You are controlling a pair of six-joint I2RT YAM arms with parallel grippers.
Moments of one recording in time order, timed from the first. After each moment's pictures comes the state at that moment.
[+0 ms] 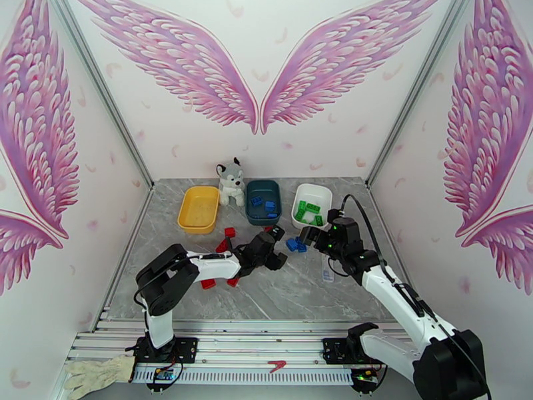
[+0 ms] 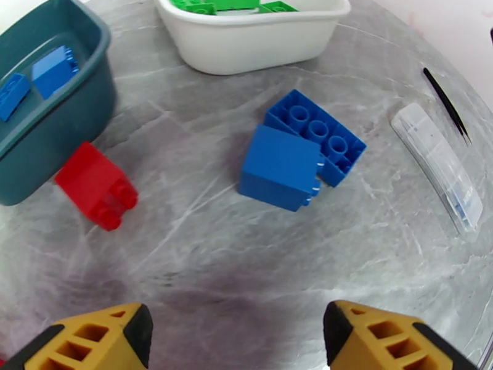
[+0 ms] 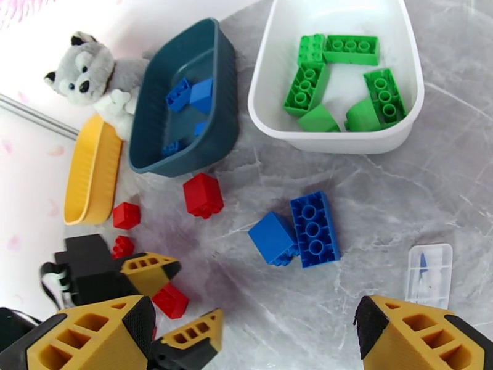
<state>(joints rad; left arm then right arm) -0.89 1.92 1.04 0.18 -0.08 -0.18 0.26 1.08 0.74 -0.31 -0.13 0.60</state>
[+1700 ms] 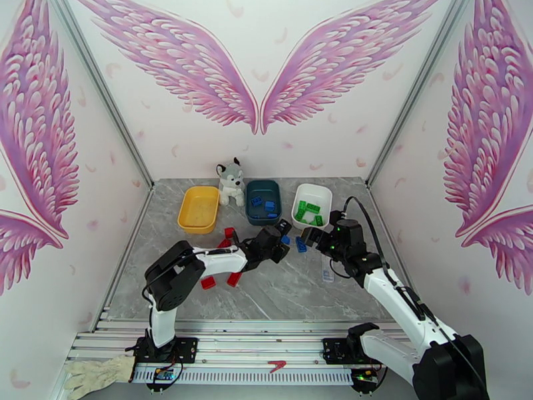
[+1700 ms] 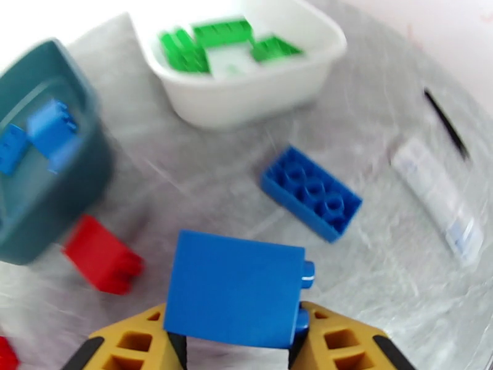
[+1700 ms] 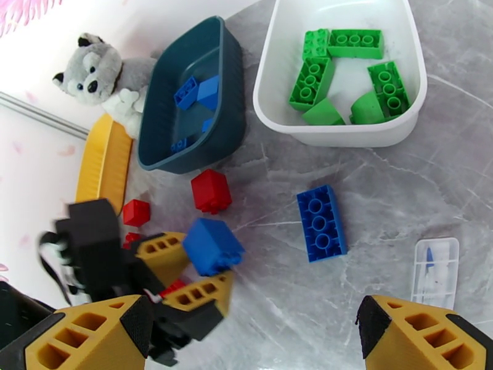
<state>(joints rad) -0.86 1.91 1.17 0.14 -0.14 -0.12 0.22 1.07 0.71 -0.29 -0.22 0.61</state>
